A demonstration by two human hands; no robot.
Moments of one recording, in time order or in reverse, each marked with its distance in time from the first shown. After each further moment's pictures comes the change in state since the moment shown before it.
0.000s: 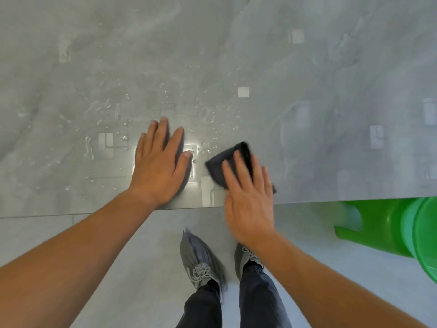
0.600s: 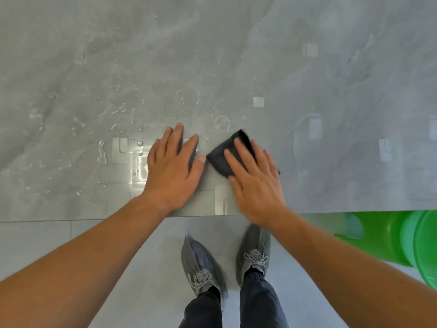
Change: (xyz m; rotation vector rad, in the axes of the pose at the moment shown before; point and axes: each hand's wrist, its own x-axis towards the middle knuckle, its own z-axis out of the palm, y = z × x) left_hand 0.003 -0.004 -0.006 -0.096 -0.017 -0.001; right_hand 0.054 0.006 -0.008 -0.047 -0.072 -0.161
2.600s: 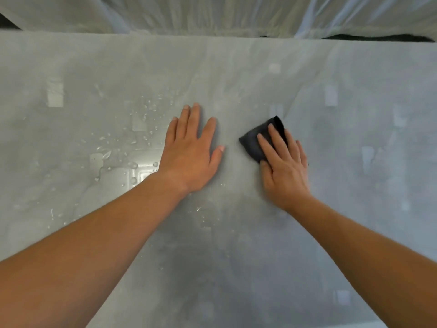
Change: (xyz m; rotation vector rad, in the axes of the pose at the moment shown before) left_hand 0.257 0.002 -0.127 0.220 -0.062 0.122; right_hand 0.249 0.064 -0.076 0.100 0.009 0.226
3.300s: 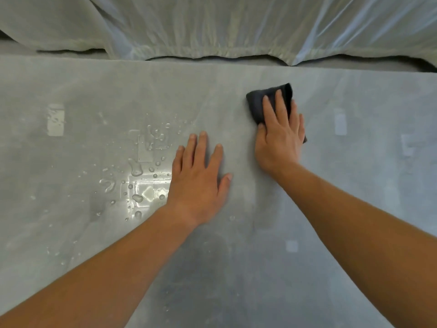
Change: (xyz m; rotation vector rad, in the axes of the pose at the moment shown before) left_hand 0.015 -0.010 0.012 -0.093 0.045 0.008; right_hand 0.133 -0.035 -0.008 0.018 0.132 0.170
